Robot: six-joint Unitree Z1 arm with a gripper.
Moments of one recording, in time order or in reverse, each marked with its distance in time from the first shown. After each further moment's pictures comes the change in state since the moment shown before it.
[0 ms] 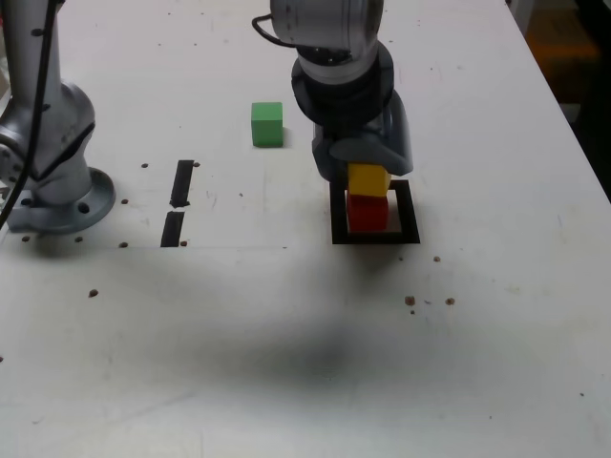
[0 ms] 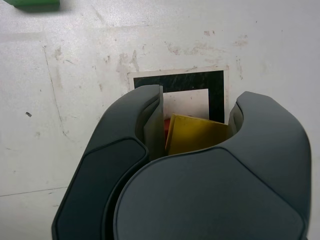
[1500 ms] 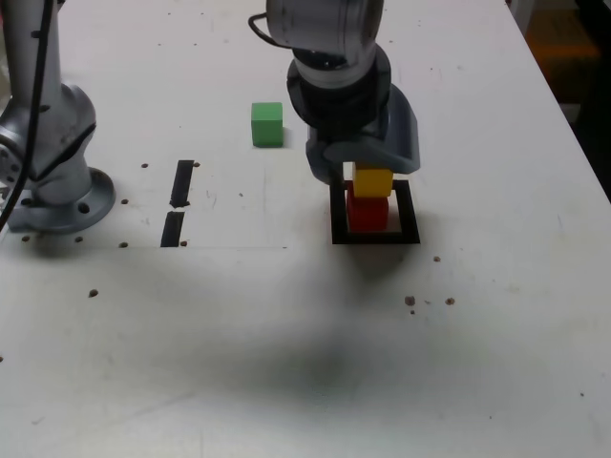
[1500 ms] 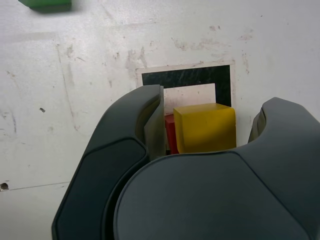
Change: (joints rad) arm -0.036 0.003 -0.030 0.091 0.017 -0.019
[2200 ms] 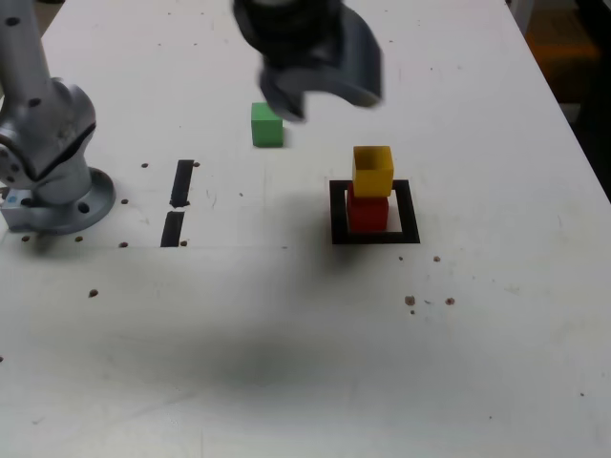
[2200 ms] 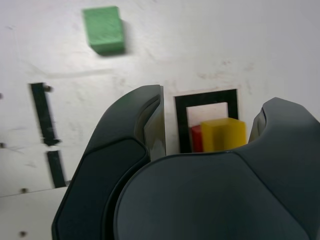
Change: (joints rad) arm 0.005 -0.202 -0.029 0.229 0.051 0.019
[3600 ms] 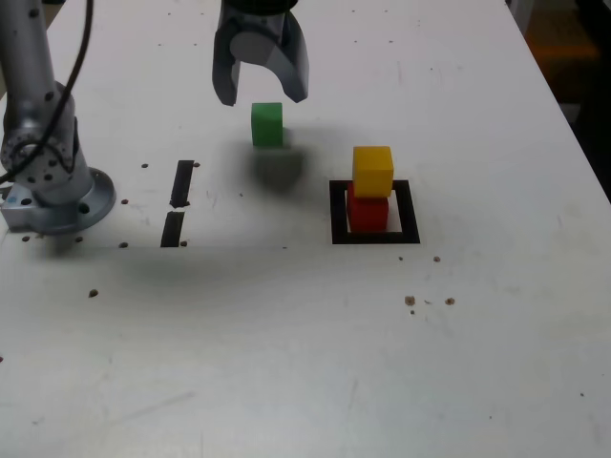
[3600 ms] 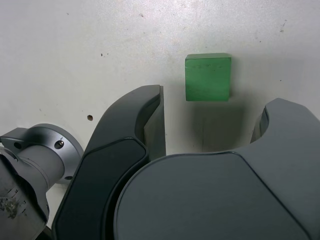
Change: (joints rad) arm 0.576 0.058 0.084 0.003 -0.270 0.524
